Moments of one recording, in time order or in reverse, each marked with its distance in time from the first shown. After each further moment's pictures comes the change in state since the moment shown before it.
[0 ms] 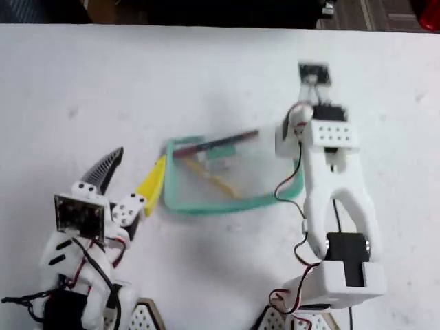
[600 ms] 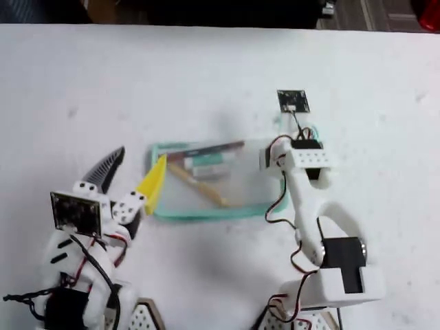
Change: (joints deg) left arm 0.0 0.0 1.1 -1.0 3.2; right arm -4.7 -1.2 18.7 -23.1 0.0
